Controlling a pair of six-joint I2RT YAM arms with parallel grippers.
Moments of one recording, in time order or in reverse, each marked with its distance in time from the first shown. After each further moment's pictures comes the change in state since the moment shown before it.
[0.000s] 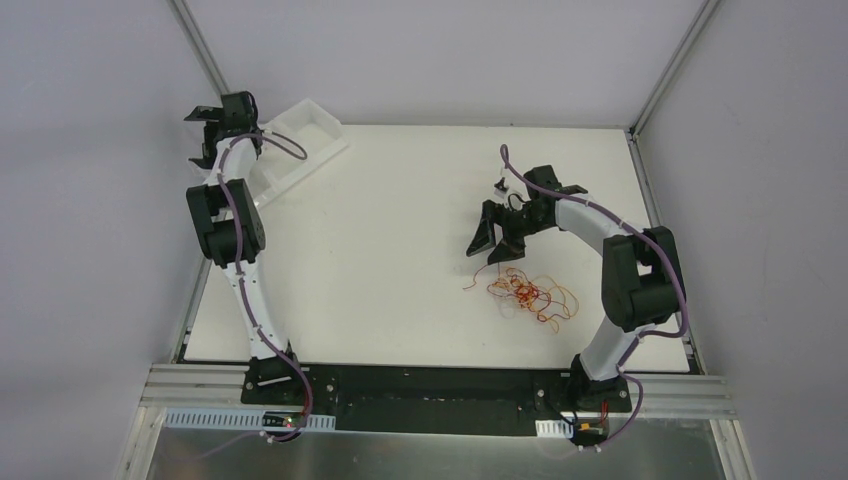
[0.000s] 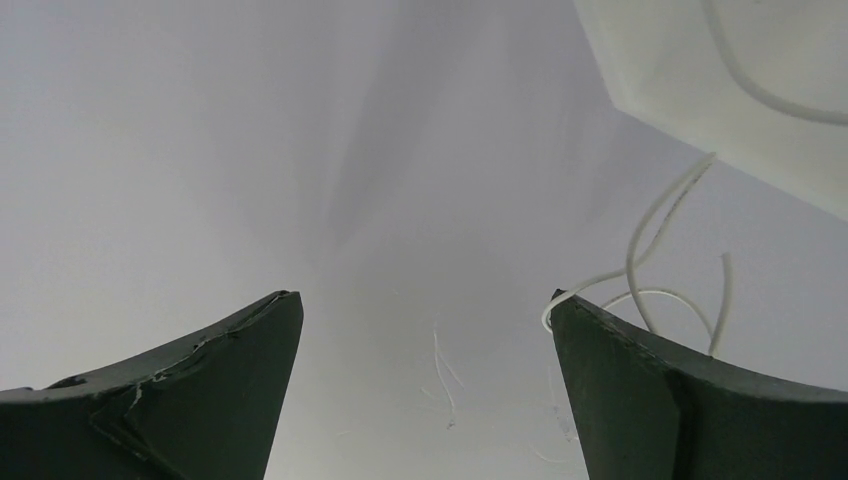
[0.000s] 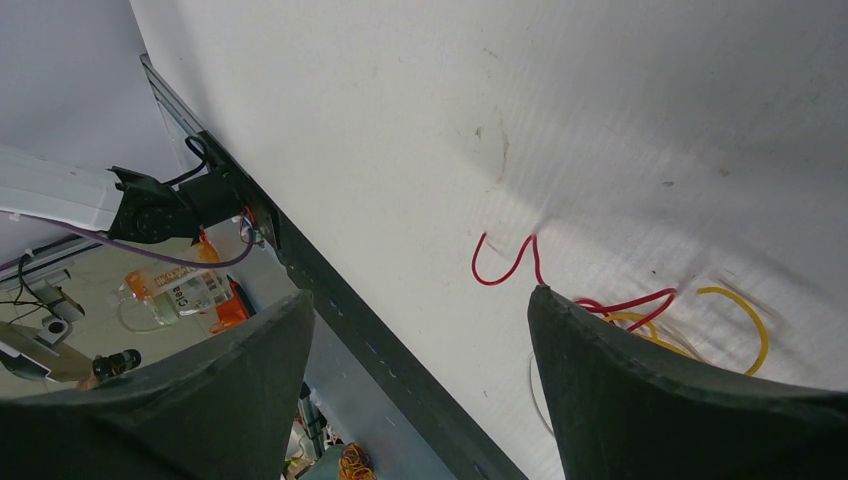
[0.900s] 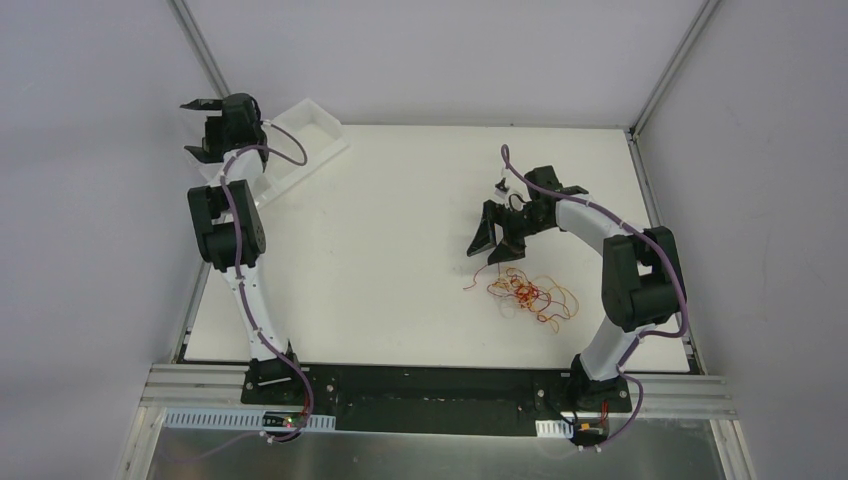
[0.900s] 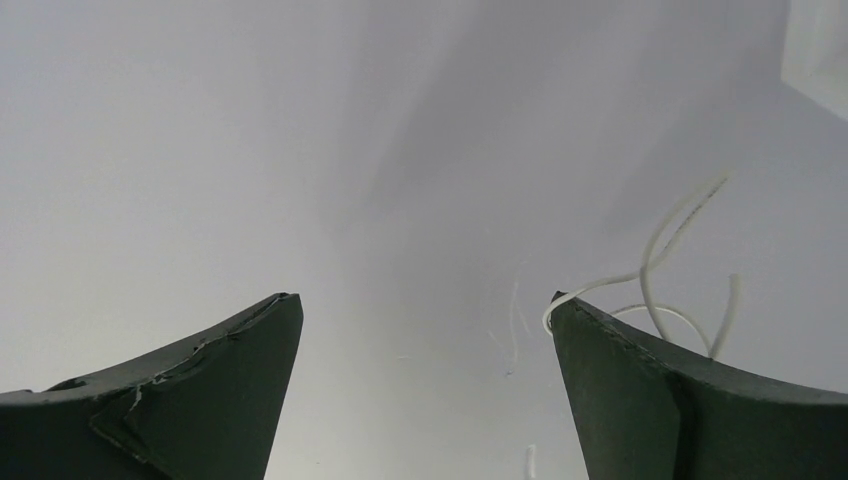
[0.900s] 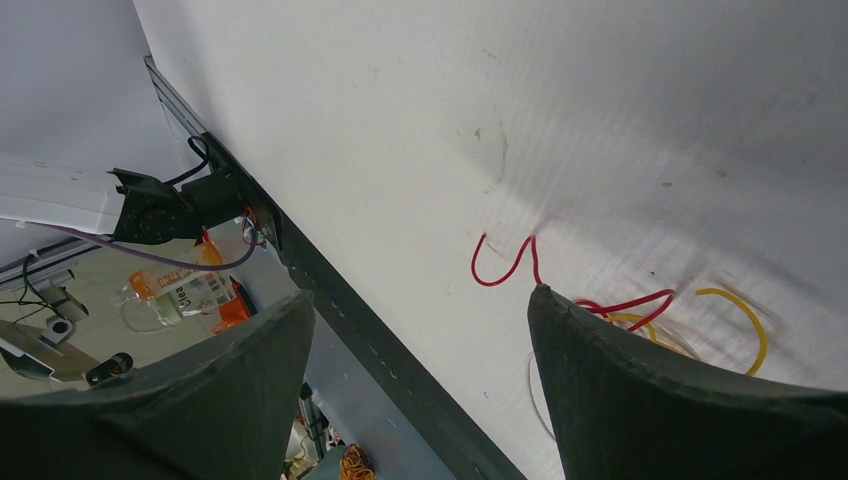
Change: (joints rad) left arm -0.021 -0.071 -0.159 0.350 -0.042 0.100; right arm -0.004 0.000 -0.006 0.011 -0.007 0.002
